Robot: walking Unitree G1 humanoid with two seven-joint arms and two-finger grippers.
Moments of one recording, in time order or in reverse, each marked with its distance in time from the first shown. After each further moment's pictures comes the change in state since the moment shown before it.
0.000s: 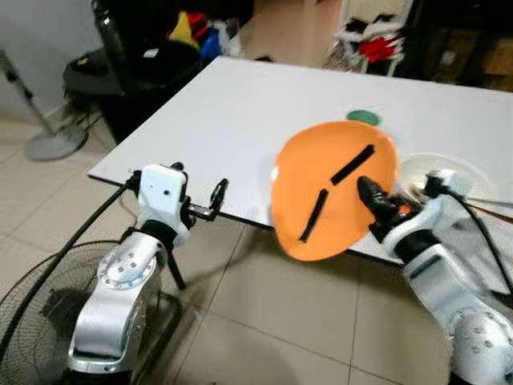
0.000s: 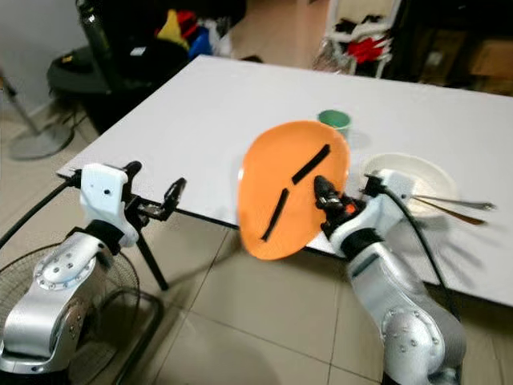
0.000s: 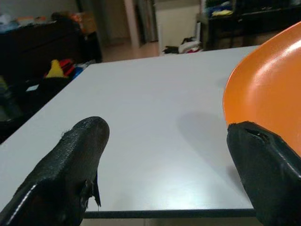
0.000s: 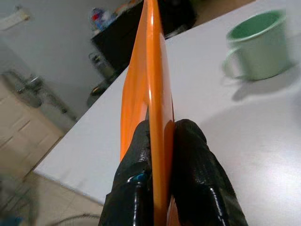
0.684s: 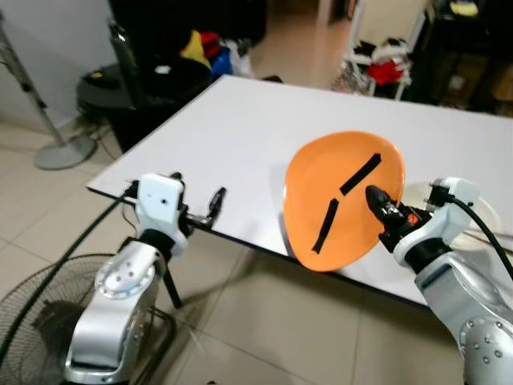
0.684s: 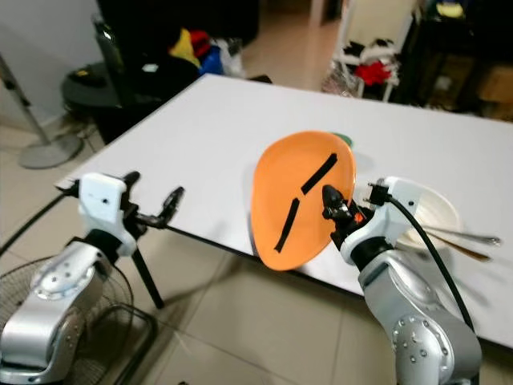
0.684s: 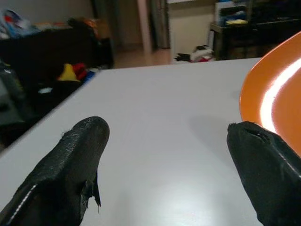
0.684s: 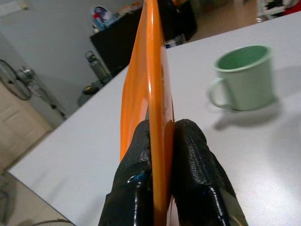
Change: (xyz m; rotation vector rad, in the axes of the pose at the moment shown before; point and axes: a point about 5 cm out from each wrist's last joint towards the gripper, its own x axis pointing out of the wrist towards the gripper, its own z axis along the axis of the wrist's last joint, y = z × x) left arm -0.007 -0.002 -0.006 -0.015 0.019 0.002; right arm -0.011 -0.014 0.000 -0.064 0.011 -0.052
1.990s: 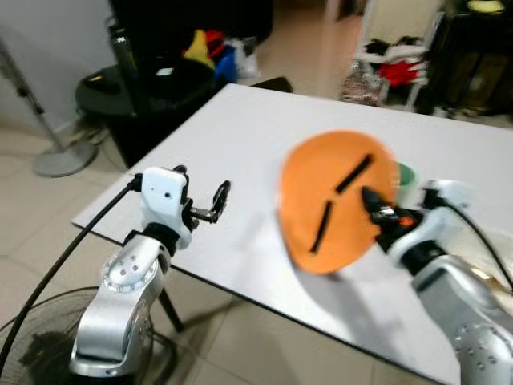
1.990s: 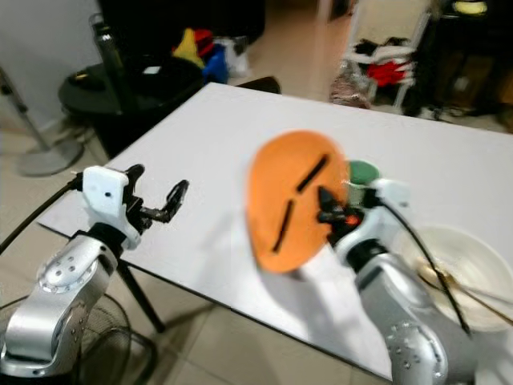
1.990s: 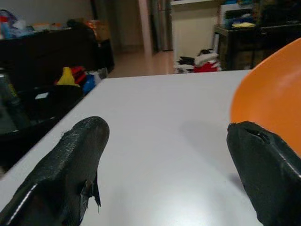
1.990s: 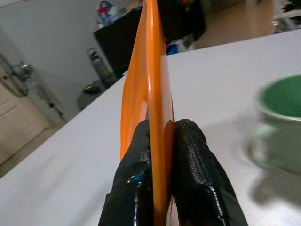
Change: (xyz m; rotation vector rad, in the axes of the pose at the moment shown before) left arm 0.007 -0.003 0.006 -0.010 -0.025 -0.014; right arm -0.003 0.005 -0.001 -0.053 -0.014 0.015
